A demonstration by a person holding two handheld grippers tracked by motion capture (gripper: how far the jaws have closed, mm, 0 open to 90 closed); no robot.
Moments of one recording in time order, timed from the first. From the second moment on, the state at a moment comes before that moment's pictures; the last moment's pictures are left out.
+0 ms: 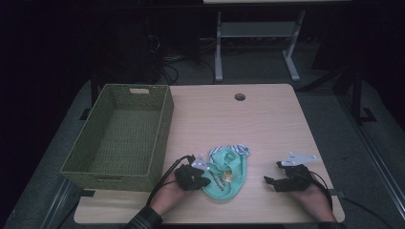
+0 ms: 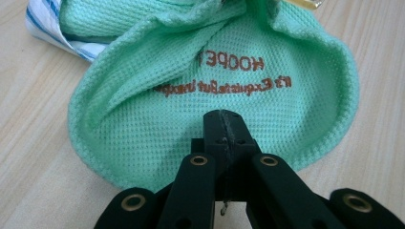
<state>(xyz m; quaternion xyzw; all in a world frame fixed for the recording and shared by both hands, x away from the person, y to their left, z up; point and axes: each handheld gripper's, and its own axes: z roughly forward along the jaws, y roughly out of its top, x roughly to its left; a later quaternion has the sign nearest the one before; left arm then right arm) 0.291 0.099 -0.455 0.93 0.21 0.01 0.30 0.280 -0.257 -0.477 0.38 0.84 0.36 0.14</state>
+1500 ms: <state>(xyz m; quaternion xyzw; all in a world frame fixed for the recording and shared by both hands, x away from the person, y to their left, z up) 0.295 0.100 -0.455 0.93 0.21 0.00 0.31 0.370 -0.200 -0.455 0.36 0.83 0.42 0.08</state>
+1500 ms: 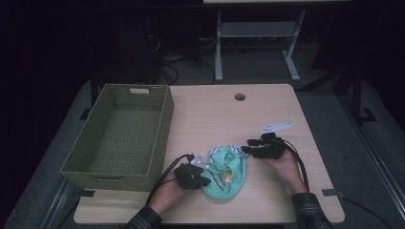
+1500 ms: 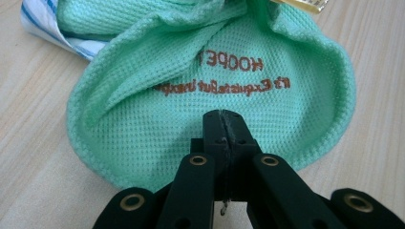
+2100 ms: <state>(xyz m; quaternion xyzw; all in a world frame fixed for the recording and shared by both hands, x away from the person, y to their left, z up) 0.294 0.099 -0.455 0.93 0.22 0.00 0.31 0.367 -0.181 -0.472 0.34 0.86 0.38 0.08</state>
